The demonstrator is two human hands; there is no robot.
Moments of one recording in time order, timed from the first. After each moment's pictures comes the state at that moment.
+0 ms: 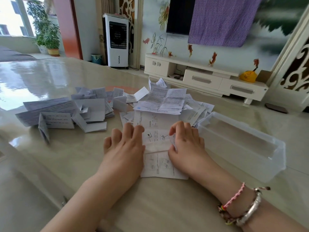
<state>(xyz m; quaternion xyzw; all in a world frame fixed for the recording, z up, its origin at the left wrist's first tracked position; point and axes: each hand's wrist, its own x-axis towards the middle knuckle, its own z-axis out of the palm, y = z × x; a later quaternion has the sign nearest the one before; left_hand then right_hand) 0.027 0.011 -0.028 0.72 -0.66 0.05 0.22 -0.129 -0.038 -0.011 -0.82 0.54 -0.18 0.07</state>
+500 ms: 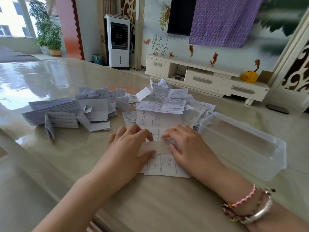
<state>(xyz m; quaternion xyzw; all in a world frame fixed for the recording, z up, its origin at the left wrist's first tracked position) 0.042 0.013 -0.018 0.65 -0.71 -0.02 0.26 -0.138 -0.043 -0.015 -0.89 0.40 -0.24 -0.01</state>
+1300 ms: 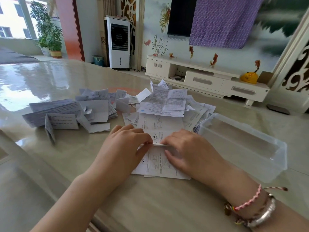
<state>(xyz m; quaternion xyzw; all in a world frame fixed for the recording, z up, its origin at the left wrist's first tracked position) 0.051 0.007 -0.017 0.57 -0.76 0.10 0.29 -0.144 -0.037 -0.006 -0.92 0.34 -0.18 -0.06</state>
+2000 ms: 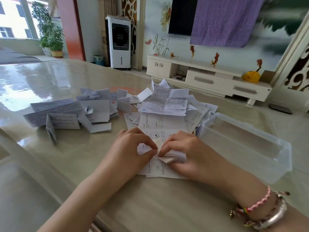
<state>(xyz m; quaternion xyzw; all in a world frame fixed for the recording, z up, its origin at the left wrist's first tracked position) 0.044 0.008 -0.024 0.62 -0.68 -0.11 0.36 -0.147 -0.037 -0.003 -0.93 0.29 -0.19 0.11</state>
